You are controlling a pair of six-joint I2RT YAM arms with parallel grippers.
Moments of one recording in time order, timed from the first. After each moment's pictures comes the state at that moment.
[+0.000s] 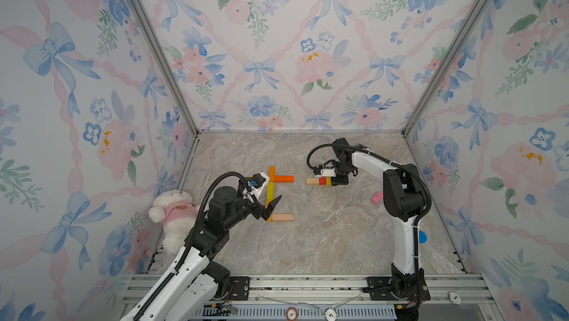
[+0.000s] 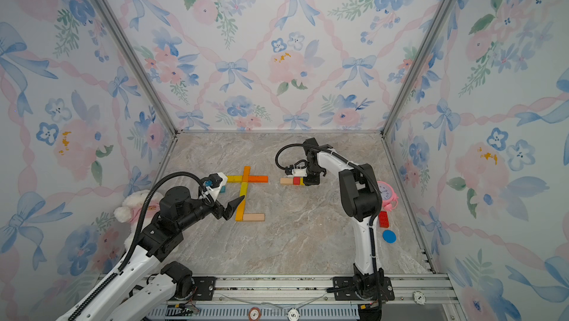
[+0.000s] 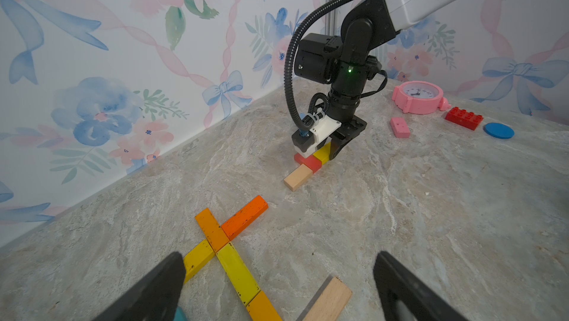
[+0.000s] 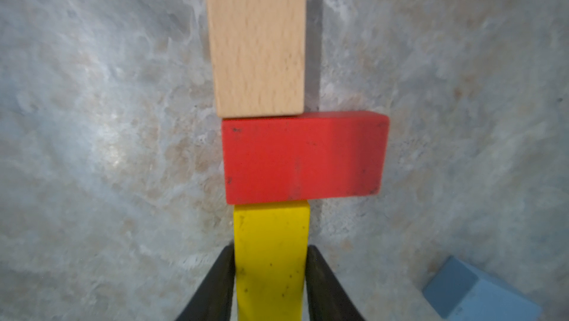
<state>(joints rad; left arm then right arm) -0.47 0.70 0.60 -0.18 0.21 0.19 0.36 2.17 1.66 -0.85 -0.09 -1.19</state>
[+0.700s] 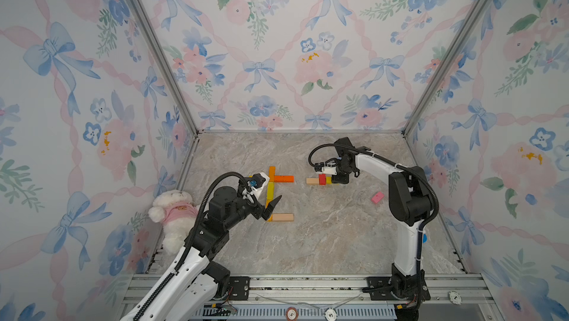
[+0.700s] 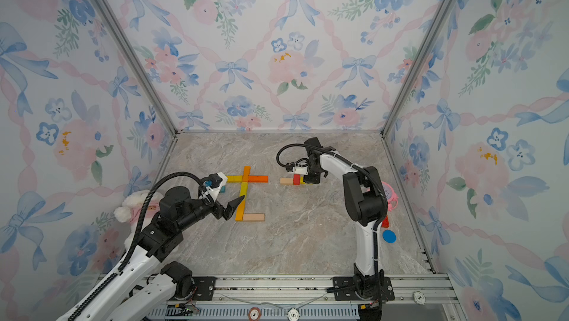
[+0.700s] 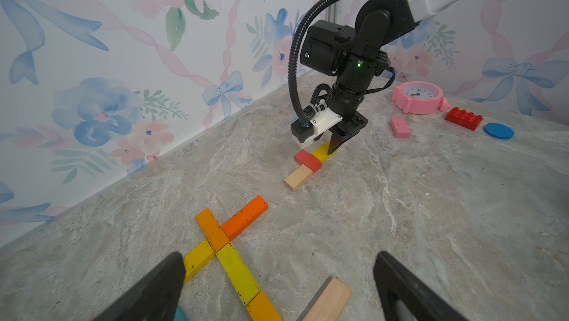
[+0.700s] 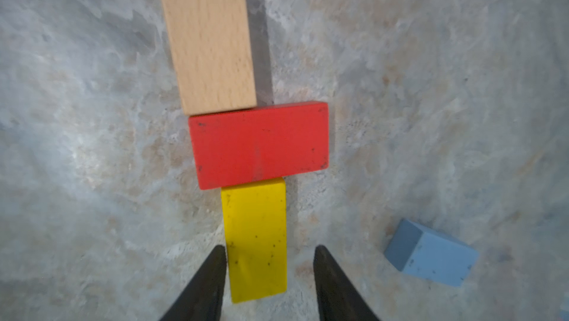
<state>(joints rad) -0.47 0.69 0.60 -0.18 0.21 0.19 0.35 2.07 1.57 -0.72 -0.07 -1.12</state>
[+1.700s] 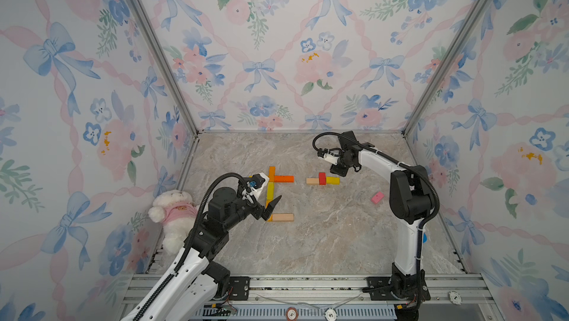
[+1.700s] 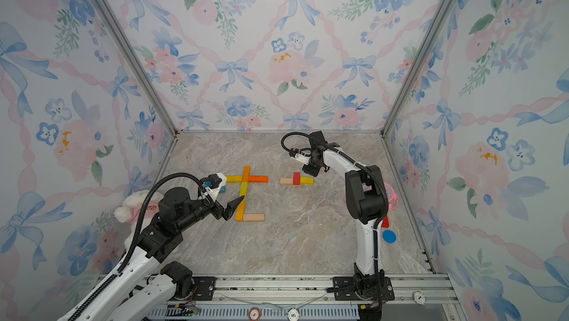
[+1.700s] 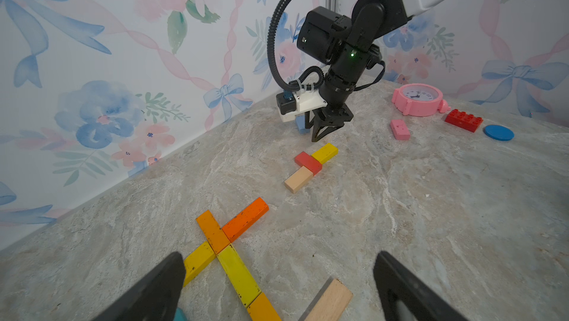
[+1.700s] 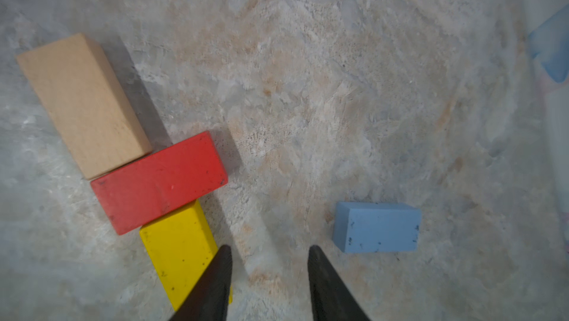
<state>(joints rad) -0.47 0.68 0.60 -0.17 0.21 0.19 0.31 2.11 1.64 -0.66 -0.10 -0.85</state>
